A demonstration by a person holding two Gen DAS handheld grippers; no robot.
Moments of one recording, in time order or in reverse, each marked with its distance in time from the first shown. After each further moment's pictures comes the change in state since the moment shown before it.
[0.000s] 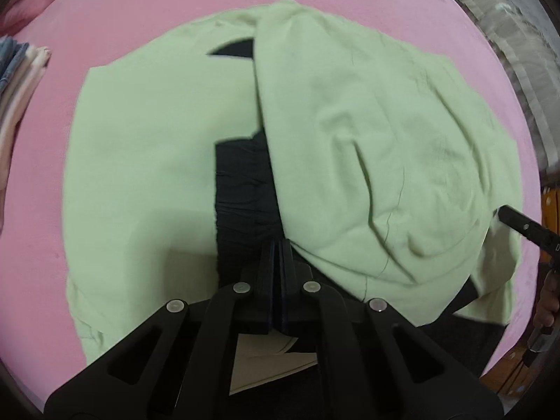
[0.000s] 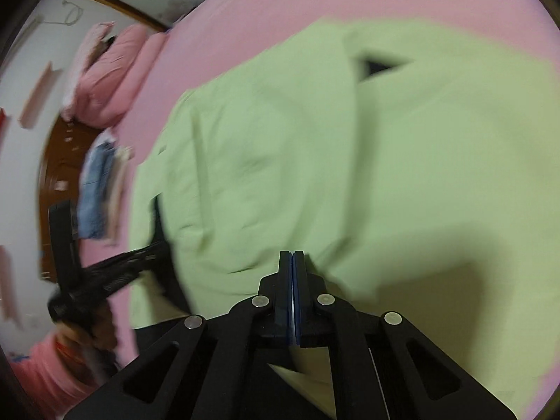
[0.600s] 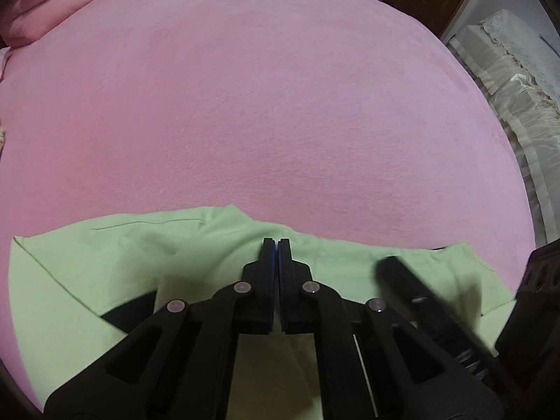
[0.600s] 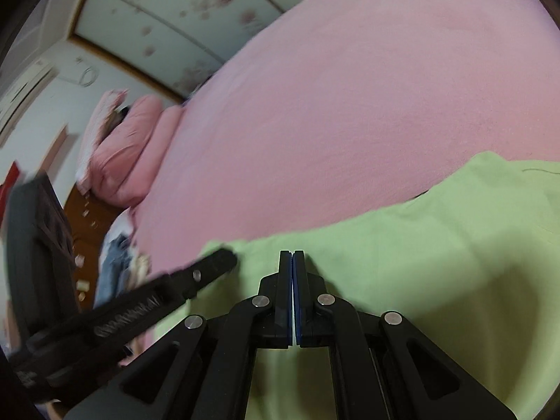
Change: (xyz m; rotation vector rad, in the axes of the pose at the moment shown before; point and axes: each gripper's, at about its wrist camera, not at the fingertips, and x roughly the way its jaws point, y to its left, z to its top) left arm 0.075 -0.044 0.179 -0.110 -0.263 -0.043; right arm 0.156 0.095 0.120 0.097 -0.280 0.154
